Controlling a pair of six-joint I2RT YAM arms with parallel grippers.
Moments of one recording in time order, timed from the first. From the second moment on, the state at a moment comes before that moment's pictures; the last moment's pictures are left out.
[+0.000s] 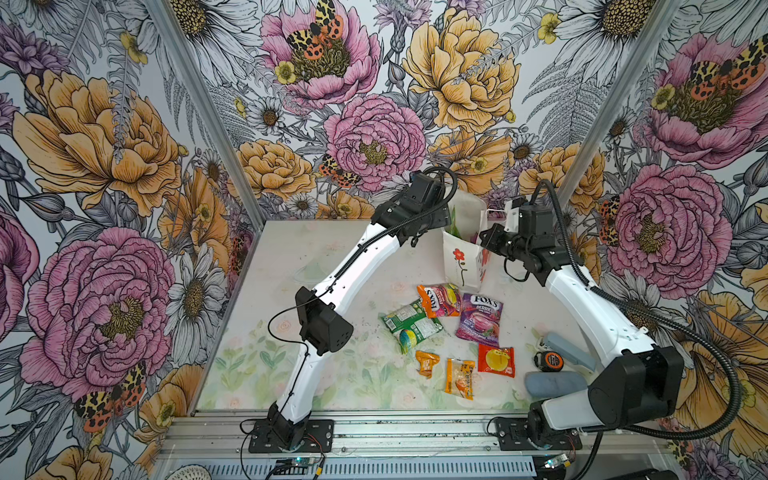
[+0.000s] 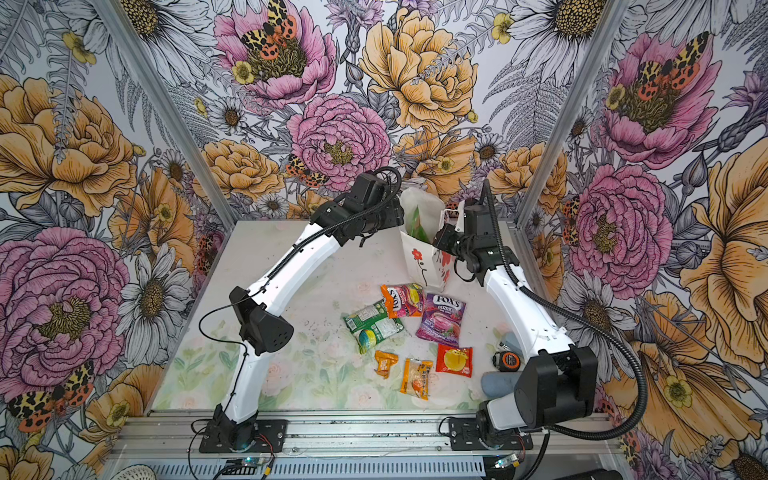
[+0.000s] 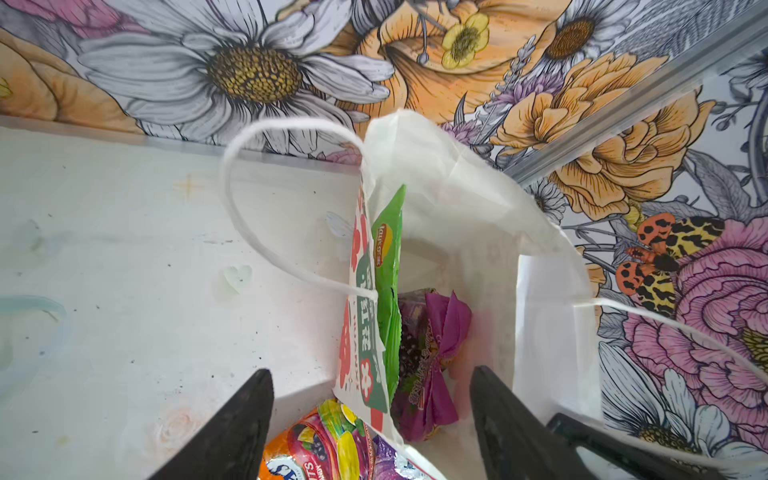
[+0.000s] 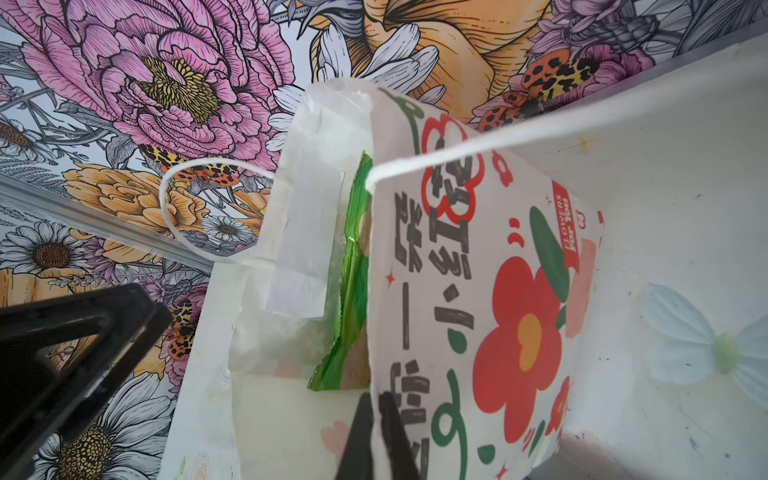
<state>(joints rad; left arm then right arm) -0.71 2.25 2.55 -0.92 -0.16 -0.68 0.16 1.44 1.32 -0.44 -0.24 0.55</state>
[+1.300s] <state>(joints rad) -0.87 2.44 2.76 -0.81 -0.03 -0.76 0.04 1.30 1.39 -0.69 0.08 0.39</state>
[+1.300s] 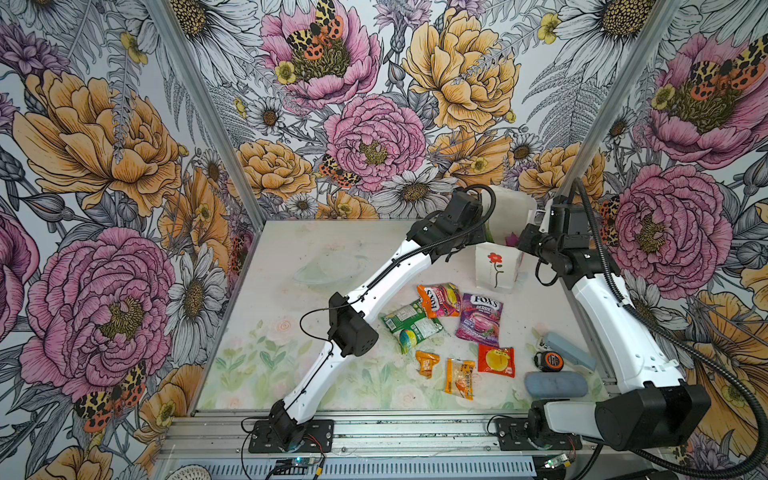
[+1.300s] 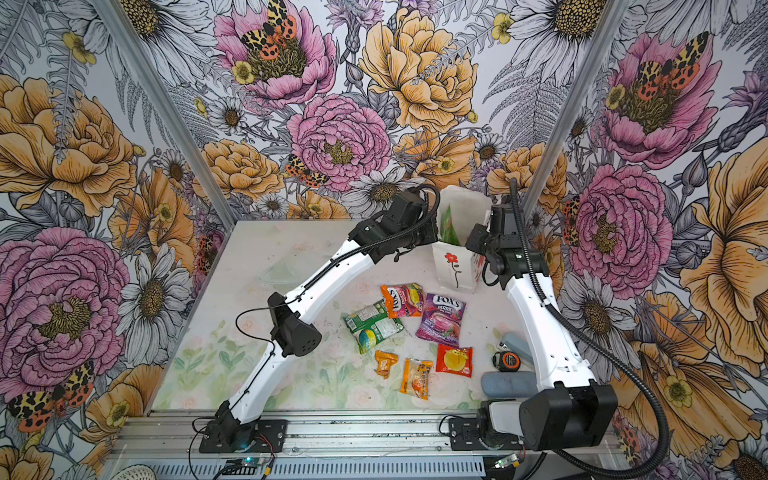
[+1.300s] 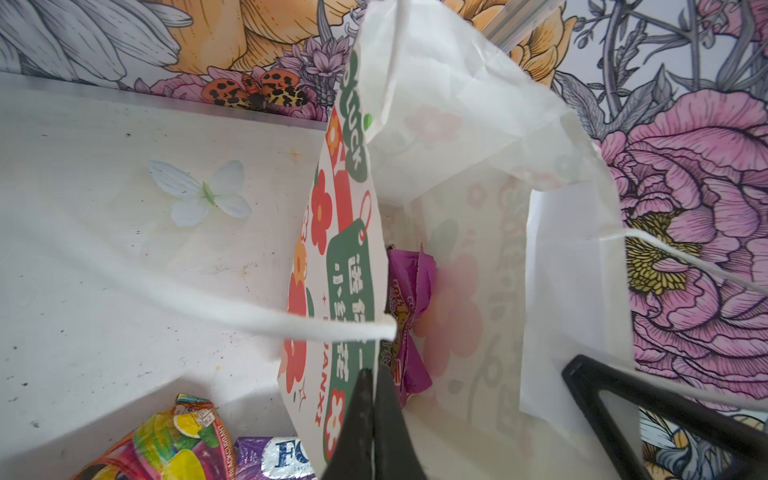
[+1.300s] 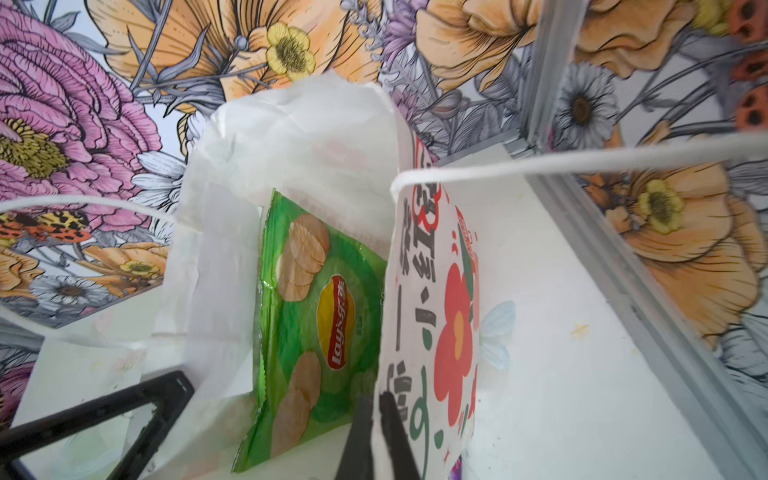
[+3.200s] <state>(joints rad) -1.03 1.70 1.59 -0.56 -0.21 -0.86 0.39 1.04 1.15 -0.79 0.04 0.51</state>
